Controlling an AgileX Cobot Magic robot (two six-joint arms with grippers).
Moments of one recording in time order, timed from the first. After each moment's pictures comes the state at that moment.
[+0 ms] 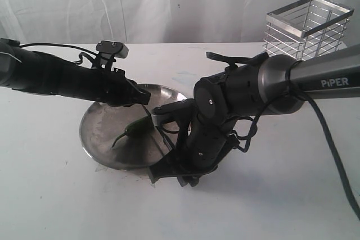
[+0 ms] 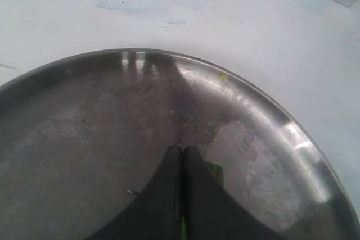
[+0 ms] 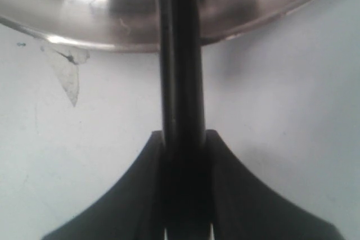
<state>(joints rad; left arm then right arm) -0.20 2.01 -1.20 -1.62 0.52 1.67 0.71 1.92 -1.14 0.16 0.64 0.06</state>
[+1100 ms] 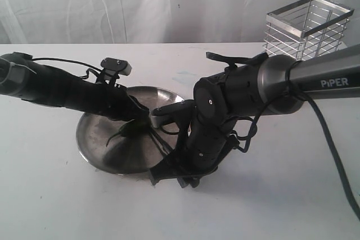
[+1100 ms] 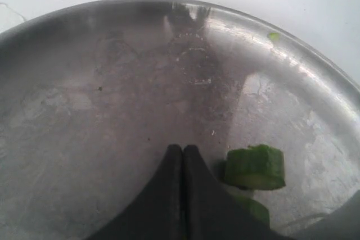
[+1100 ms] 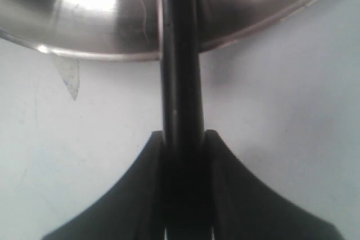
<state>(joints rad) -0.20 2.12 -1.22 -1.56 0.49 1.67 0.71 1.92 -1.14 0.16 0.65 0.06</state>
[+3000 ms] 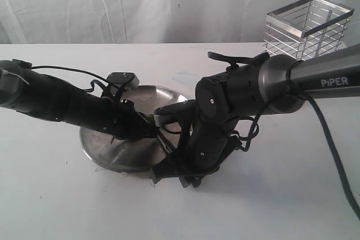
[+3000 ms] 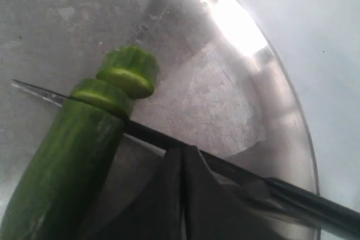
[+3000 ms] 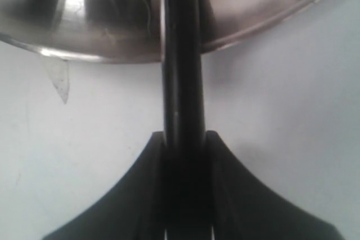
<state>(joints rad) -0.28 2.00 -1.06 -1.57 0.52 1.54 0.70 1.92 -1.14 0.16 0.65 0.06</state>
